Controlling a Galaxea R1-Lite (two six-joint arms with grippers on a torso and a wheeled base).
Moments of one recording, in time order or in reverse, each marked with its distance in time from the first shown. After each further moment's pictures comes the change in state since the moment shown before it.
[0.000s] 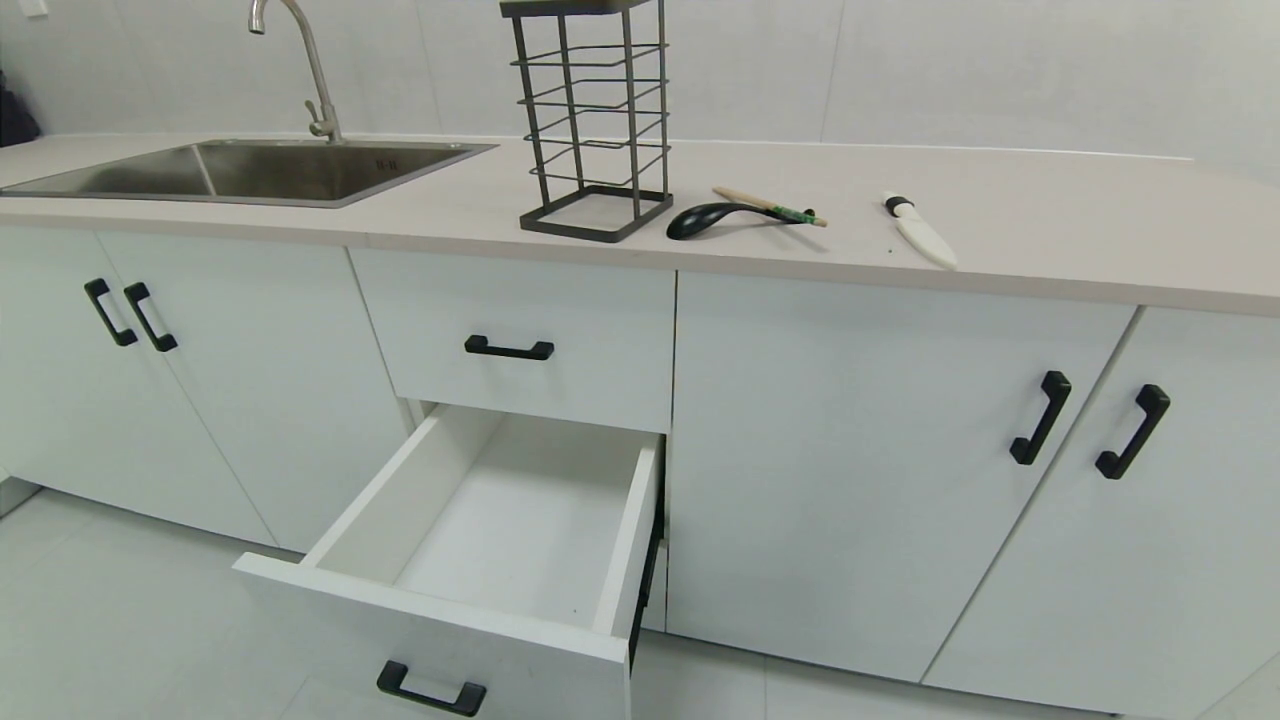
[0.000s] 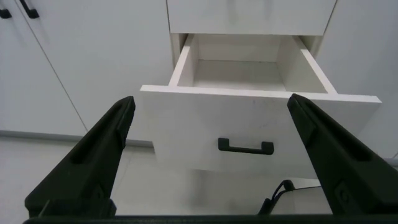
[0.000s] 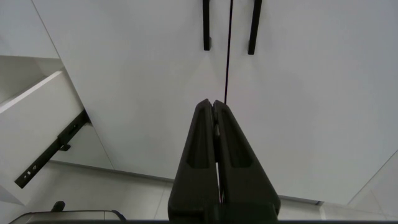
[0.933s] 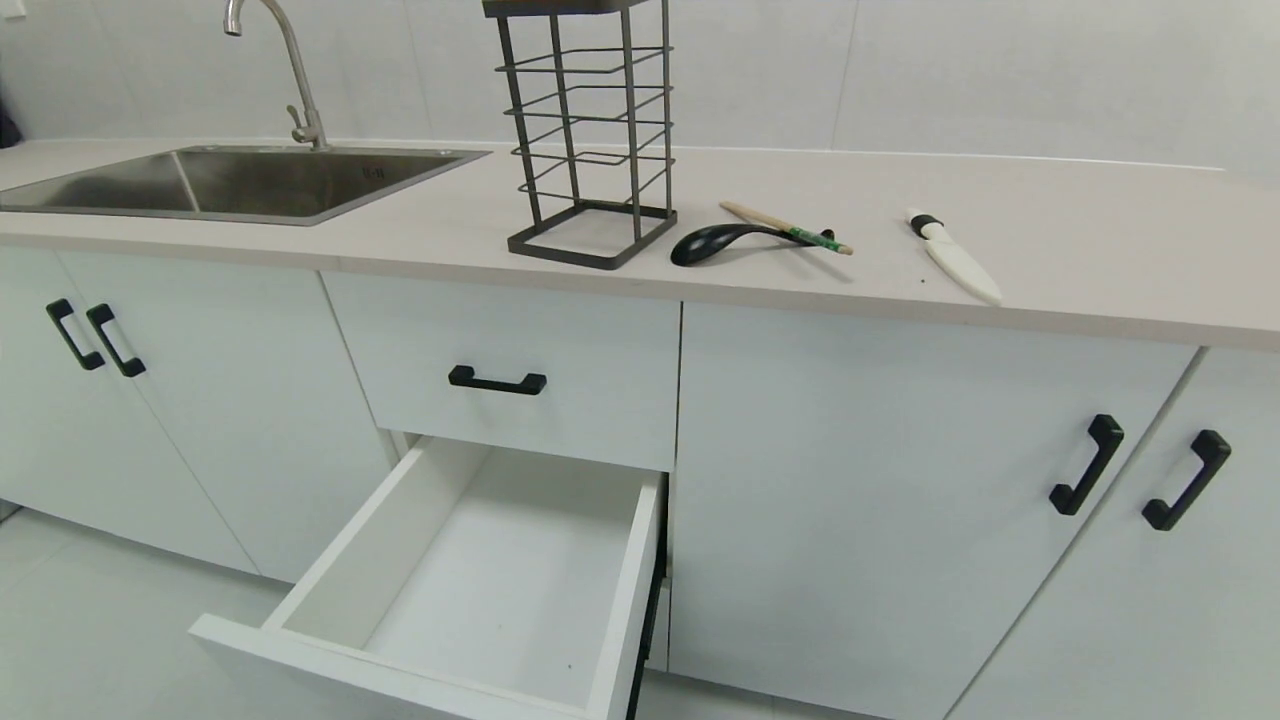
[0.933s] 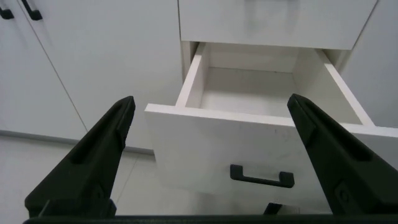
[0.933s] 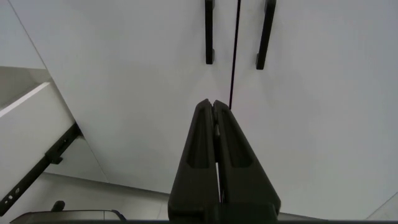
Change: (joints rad) left arm 0.000 0.000 0.000 -0.001 0.048 -0.010; right arm 0.000 0.000 0.000 0.001 0.000 -0.002
